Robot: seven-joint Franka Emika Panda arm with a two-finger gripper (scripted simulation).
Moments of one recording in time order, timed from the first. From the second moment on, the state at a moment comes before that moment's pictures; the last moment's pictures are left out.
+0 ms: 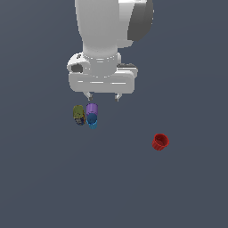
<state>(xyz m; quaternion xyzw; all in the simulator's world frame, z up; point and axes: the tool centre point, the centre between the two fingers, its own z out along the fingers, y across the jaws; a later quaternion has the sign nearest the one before) -0.001 -0.038 0.316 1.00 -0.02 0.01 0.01</state>
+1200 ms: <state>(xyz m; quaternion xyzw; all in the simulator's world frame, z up) -0.068 -0.115 0.156 0.97 -0.23 0.00 0.00</state>
